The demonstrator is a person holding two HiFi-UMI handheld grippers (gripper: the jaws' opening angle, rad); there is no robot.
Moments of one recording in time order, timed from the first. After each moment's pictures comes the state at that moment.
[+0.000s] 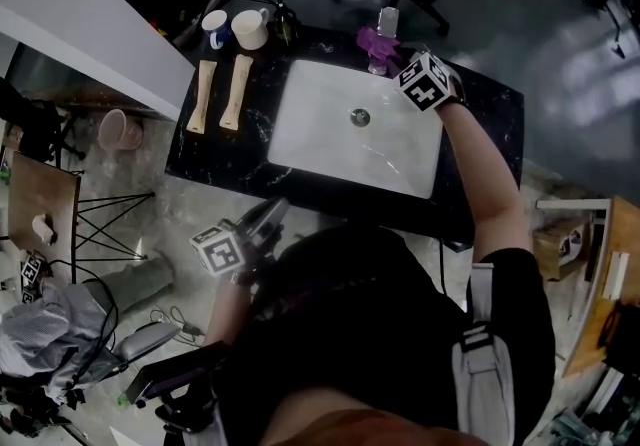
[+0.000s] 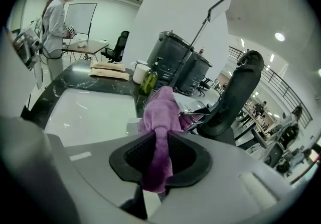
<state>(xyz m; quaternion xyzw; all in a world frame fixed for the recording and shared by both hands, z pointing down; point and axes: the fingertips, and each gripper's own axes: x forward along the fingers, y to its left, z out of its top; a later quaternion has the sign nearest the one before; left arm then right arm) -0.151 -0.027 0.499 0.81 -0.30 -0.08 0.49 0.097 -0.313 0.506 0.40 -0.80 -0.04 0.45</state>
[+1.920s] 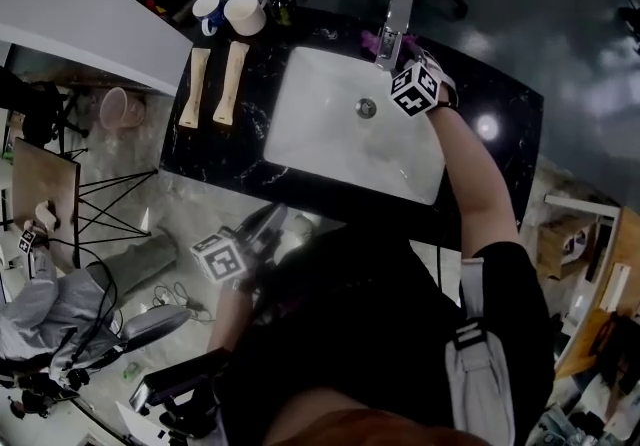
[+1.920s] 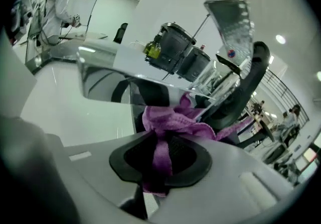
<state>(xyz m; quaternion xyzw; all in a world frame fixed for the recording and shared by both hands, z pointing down) -0.145 -0.028 0.530 0.77 -0.35 -0.05 0.53 0.102 -0.347 0.613 0.41 -0.78 -0.06 0.46</state>
